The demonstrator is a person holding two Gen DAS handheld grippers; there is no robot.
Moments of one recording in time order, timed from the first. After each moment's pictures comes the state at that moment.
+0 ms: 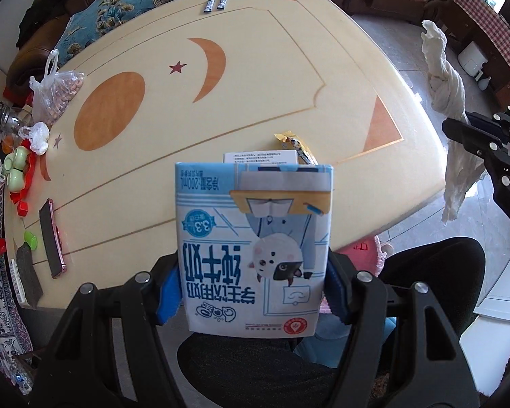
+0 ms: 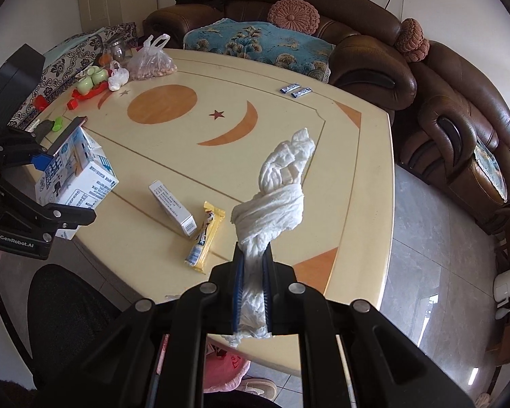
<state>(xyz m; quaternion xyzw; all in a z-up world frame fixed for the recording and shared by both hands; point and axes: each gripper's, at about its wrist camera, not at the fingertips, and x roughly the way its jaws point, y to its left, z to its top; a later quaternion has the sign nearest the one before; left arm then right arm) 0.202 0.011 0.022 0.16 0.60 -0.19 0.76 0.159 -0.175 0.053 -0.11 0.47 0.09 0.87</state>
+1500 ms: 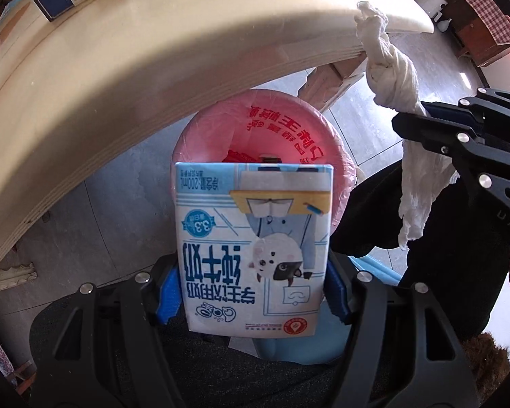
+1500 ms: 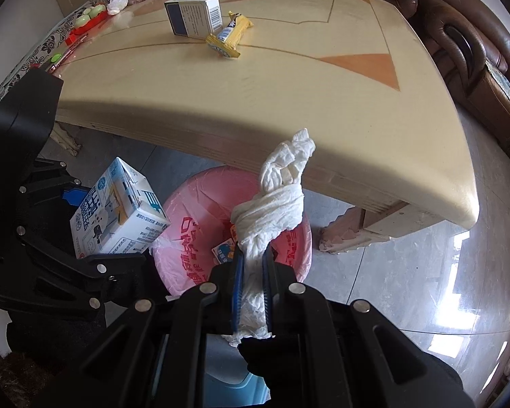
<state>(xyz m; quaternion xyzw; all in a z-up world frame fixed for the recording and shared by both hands) 0.069 -0.041 -0.190 0.16 0.65 -0.28 0.69 0.034 -0.185 -0.146 -0.03 0.57 0.08 0.81</state>
